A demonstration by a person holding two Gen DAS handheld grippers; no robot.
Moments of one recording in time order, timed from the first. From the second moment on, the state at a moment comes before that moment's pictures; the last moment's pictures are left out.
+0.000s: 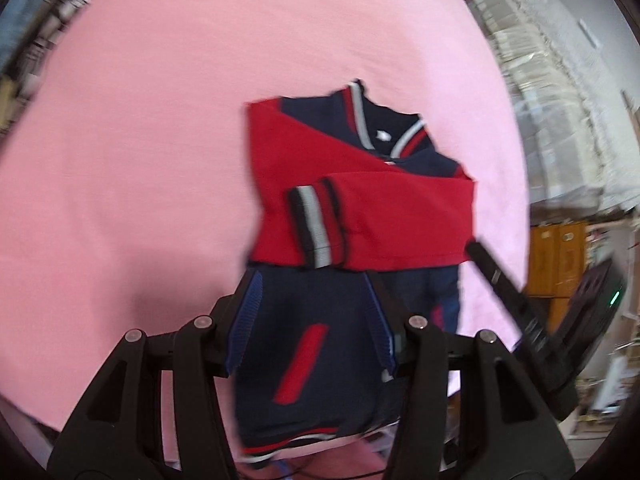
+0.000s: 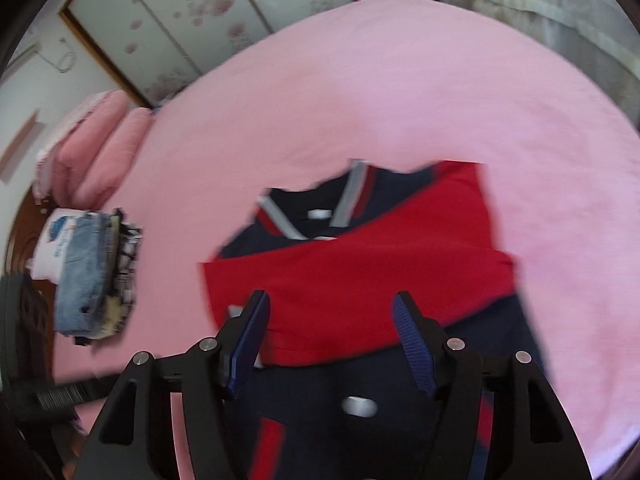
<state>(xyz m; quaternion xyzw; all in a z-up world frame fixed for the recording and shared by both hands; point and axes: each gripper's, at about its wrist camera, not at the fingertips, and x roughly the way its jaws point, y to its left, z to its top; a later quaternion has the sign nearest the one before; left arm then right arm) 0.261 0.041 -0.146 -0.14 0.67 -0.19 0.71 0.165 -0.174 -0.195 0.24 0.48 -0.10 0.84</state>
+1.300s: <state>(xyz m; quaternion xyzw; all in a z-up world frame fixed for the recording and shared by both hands) 0.282 -0.044 -0.245 -0.23 0.73 -0.05 0.64 0.192 -0.293 -0.212 0.21 0.53 -0.01 0.82</state>
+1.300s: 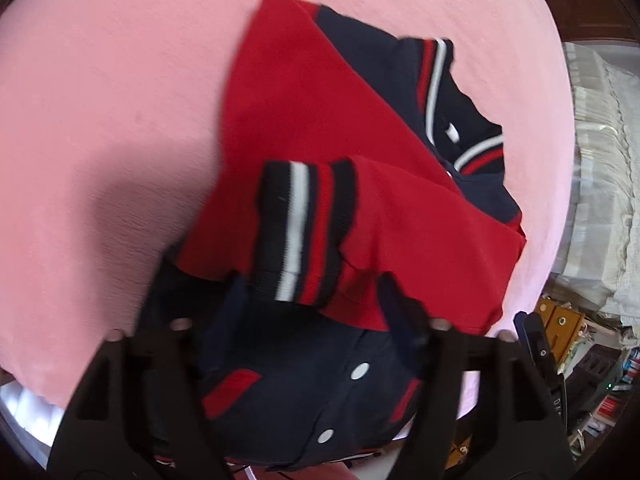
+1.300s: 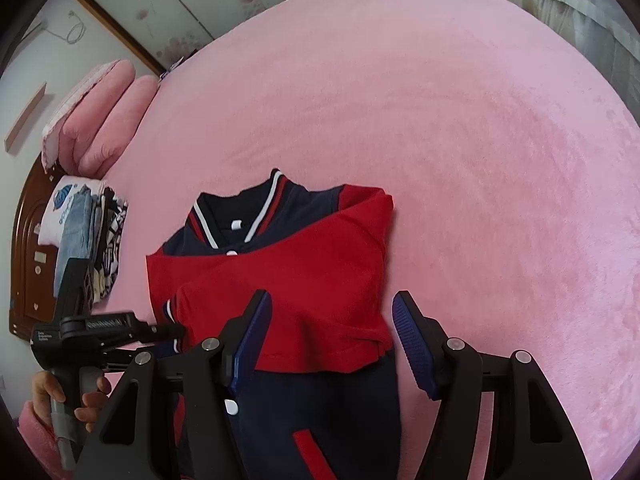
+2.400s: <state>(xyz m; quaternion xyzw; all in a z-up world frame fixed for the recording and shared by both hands) 0.300 -0.144 -0.247 -0.11 0.69 0.01 0.71 0.222 -0.275 -0.258 0.08 0.59 -0.01 0.80</state>
